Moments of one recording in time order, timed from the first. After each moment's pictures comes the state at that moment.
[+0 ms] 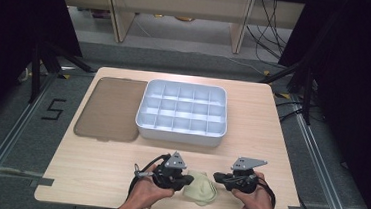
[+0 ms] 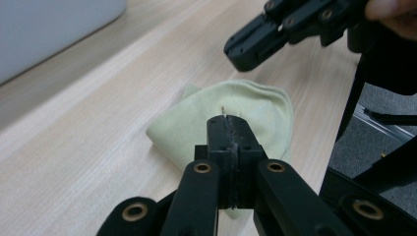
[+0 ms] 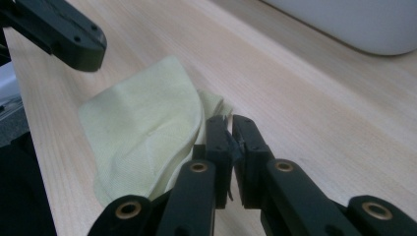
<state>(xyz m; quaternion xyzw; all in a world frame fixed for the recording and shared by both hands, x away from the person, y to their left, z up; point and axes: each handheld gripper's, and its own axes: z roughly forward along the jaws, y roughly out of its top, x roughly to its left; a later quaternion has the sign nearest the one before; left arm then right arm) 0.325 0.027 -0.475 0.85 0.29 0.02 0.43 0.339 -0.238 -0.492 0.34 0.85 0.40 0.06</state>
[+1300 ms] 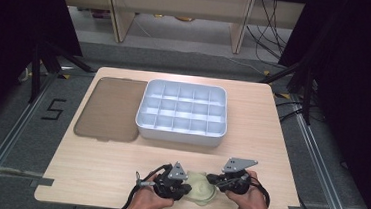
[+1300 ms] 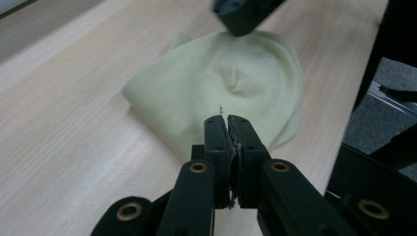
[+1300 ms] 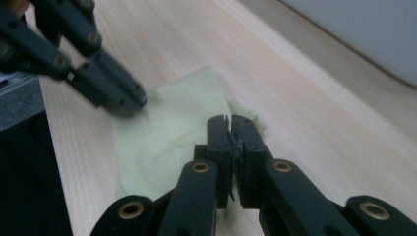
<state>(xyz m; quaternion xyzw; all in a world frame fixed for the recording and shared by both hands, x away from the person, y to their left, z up) 0.309 0.022 -0.497 0.88 0.28 0.03 0.39 0.337 -0.215 -0.486 0.28 0.87 0.39 0.07</state>
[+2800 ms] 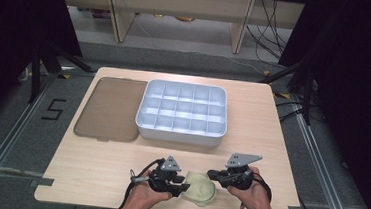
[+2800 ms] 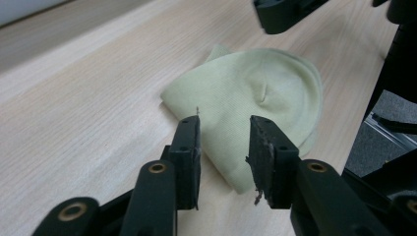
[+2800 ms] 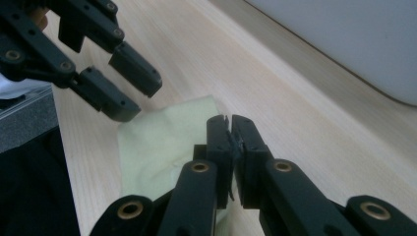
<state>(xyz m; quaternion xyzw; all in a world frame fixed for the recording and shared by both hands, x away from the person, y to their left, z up) 0.325 0.039 -0.492 0.85 0.33 0.01 0.40 0.343 -0.222 -0.478 0.29 0.86 0.42 0.05</state>
